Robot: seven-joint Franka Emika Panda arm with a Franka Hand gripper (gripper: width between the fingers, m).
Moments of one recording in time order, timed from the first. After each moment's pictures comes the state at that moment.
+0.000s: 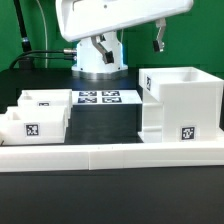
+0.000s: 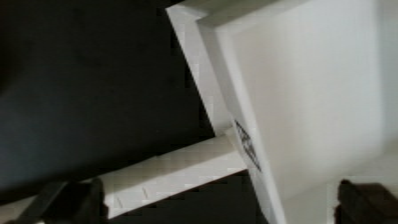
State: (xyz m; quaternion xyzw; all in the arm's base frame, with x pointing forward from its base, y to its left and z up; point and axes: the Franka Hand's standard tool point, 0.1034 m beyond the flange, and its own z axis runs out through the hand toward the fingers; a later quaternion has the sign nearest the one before) arm 0.575 0.015 0.144 -0.99 0.09 -0.06 0.11
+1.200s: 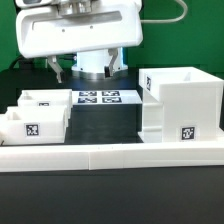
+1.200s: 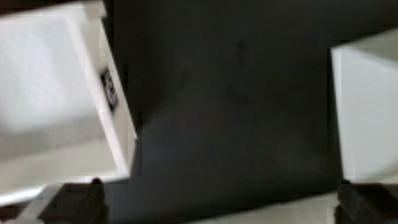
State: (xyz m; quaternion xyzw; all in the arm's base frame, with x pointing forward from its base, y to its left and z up) arm 0.536 -0.059 0.099 -0.99 0.08 -0.04 0.05
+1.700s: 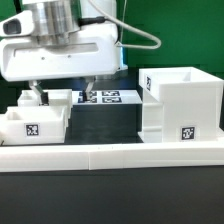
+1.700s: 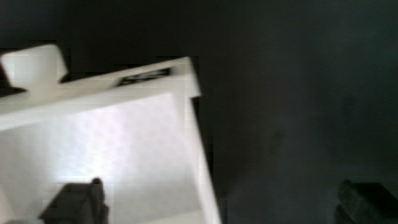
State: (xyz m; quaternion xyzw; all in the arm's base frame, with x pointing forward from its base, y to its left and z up) arm 0.517 -0.099 0.054 -1.00 0.09 -0.01 0.04
